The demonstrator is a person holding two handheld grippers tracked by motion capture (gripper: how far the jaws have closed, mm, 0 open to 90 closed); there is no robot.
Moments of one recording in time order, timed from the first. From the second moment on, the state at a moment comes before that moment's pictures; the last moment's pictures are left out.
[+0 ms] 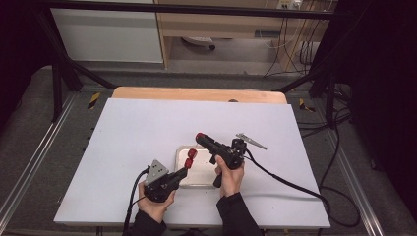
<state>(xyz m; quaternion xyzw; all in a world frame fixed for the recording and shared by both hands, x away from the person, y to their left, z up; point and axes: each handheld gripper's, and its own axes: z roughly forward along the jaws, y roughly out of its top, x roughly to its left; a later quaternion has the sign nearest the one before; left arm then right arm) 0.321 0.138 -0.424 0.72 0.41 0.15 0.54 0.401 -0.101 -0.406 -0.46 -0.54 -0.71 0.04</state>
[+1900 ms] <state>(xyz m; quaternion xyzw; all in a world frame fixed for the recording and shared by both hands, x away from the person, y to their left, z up) 0.371 0.166 -0.400 0.82 0.37 0.10 0.42 0.369 -0.217 -0.447 -0.38 -0.80 -0.46 -0.09</state>
